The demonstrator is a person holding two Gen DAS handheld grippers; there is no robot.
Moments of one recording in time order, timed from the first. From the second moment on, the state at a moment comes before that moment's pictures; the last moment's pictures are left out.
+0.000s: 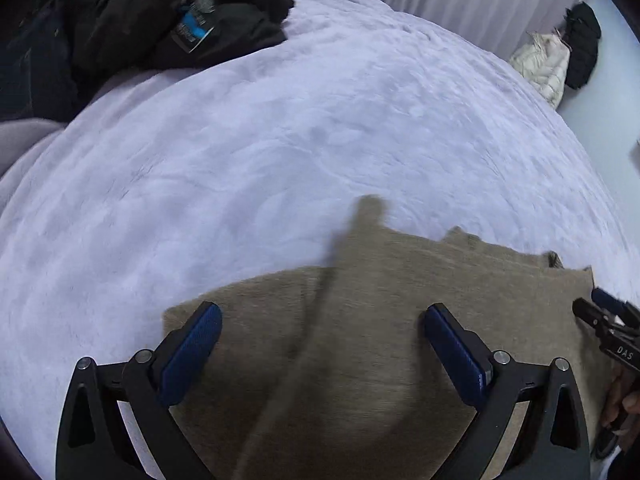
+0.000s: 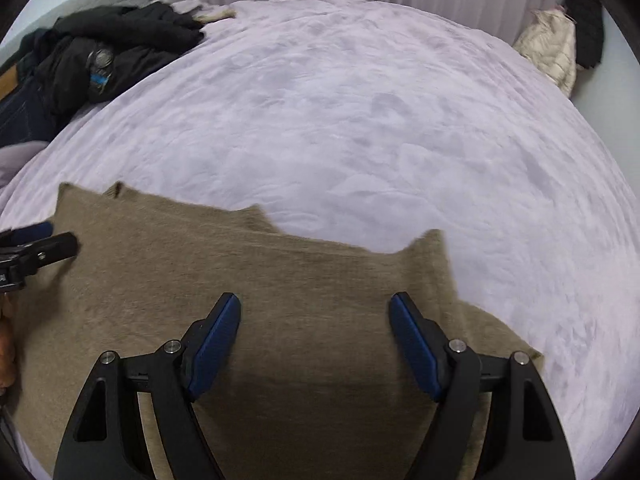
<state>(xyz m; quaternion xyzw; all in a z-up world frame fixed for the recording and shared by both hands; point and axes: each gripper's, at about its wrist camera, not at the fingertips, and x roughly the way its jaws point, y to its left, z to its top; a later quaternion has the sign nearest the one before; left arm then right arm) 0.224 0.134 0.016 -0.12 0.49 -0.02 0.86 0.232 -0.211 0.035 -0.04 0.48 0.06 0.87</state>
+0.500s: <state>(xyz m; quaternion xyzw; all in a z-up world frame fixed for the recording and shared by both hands) 0.116 0.055 0.063 -0.07 0.48 -0.08 0.87 0.127 -0.177 0.070 -0.03 0.46 0.08 0.88</state>
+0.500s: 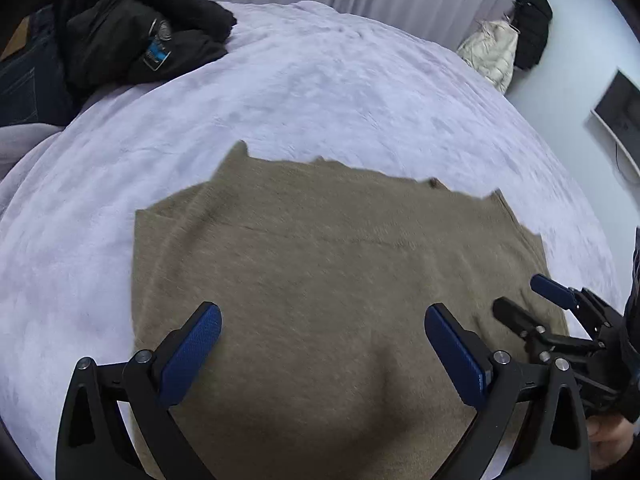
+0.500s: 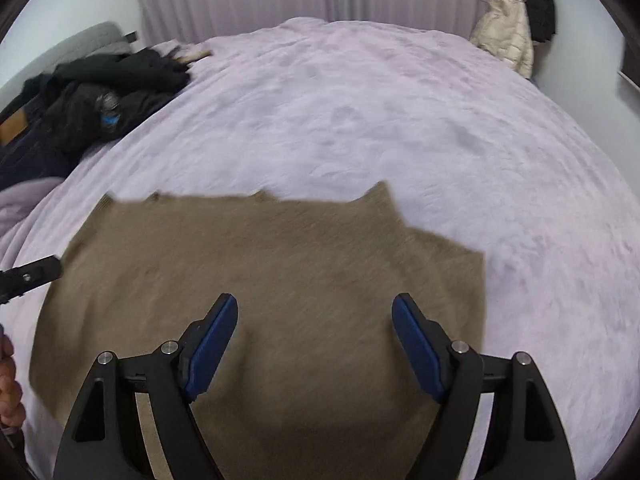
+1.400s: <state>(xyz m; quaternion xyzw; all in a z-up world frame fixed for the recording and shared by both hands) 0.161 0.061 0.016 -0.05 0.50 0.03 0.86 0.147 -0.154 0.047 -0.04 0.49 0.00 0.87</state>
